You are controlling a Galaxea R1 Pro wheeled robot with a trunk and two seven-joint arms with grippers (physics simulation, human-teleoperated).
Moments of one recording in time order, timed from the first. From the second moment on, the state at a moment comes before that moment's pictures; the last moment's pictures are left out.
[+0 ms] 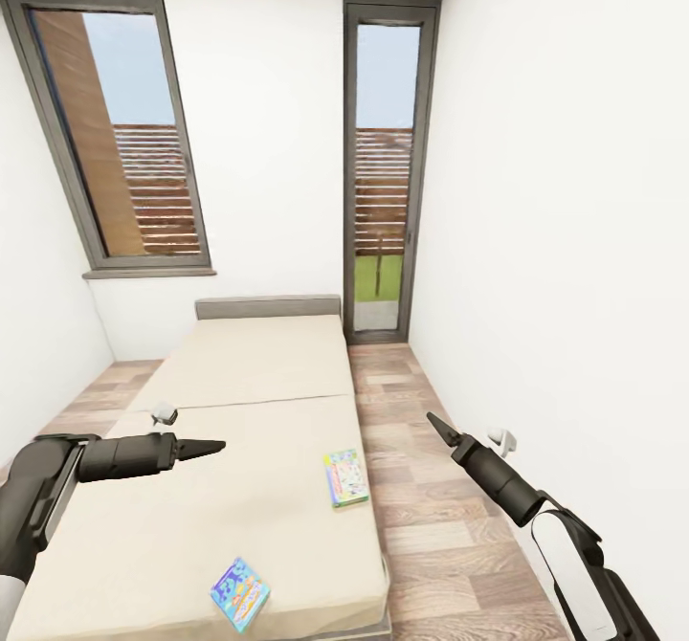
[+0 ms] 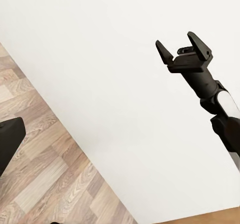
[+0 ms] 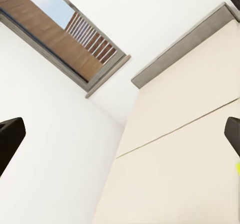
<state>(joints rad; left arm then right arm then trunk) -0.54 0.34 0.19 -1.15 -0.02 1.00 -1.54 -0.25 -0.10 -0.06 -1.36 -0.84 0.39 0.42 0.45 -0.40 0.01</state>
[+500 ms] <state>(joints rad) -0.54 0.34 0.19 -1.15 -0.02 1.00 -1.54 -0.25 -0.10 -0.06 -1.36 -0.84 0.39 0.42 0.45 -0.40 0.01</state>
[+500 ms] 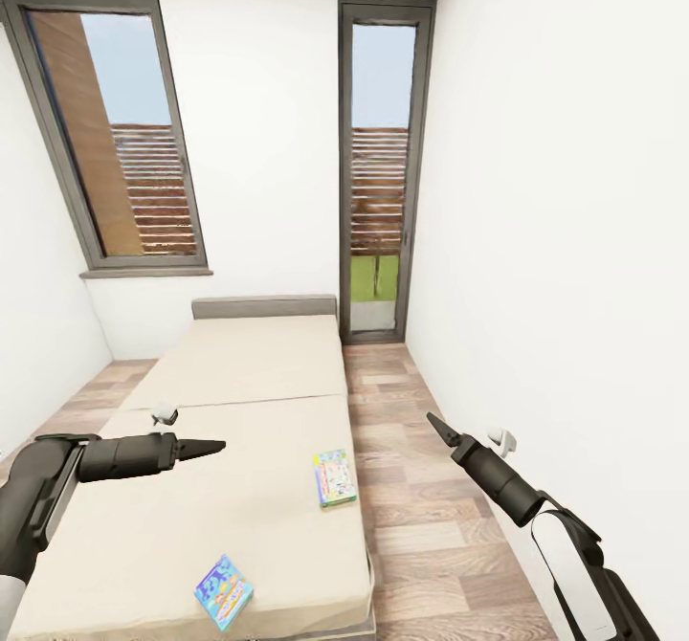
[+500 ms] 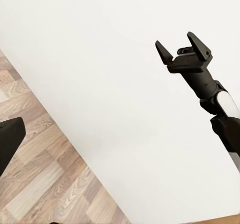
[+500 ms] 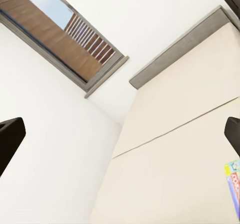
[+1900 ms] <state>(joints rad) -0.54 0.34 0.19 -1.15 -0.02 1.00 -1.54 -0.25 -0.10 -0.05 -1.36 -0.83 0.39 0.42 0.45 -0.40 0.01</state>
